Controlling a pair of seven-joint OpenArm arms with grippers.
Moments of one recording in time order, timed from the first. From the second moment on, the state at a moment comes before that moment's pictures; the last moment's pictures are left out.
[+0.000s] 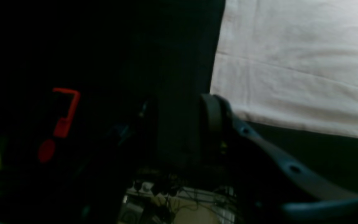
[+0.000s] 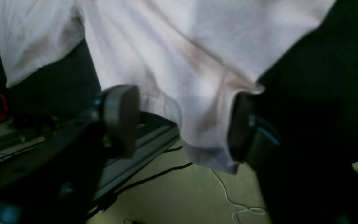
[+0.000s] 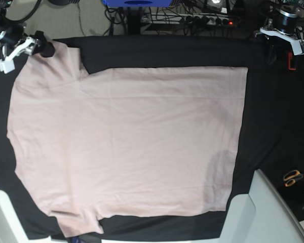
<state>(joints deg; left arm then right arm) 44.7 -20.0 -23.1 86.3 -32.8 -16.3 -3.5 -21.5 8.7 37.9 74.1 45.6 40.1 -61.7</state>
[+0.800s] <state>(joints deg) 32.5 -14.5 -23.2 76.9 -40.1 -16.4 11.4 -21.6 8.6 37.8 73.8 45.0 39.8 -62.5</state>
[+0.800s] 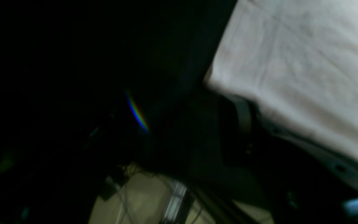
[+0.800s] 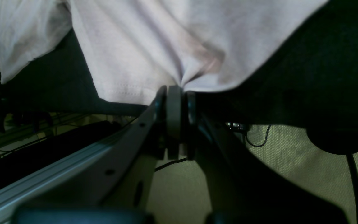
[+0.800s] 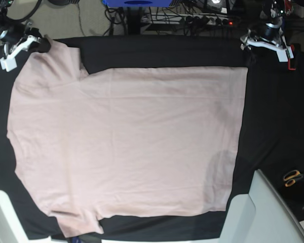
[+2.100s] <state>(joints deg) 22.7 -12.9 -13.4 66.0 -42.3 -17.1 5.0 -21.6 8.6 37.7 73.8 45.0 39.8 -62.5</state>
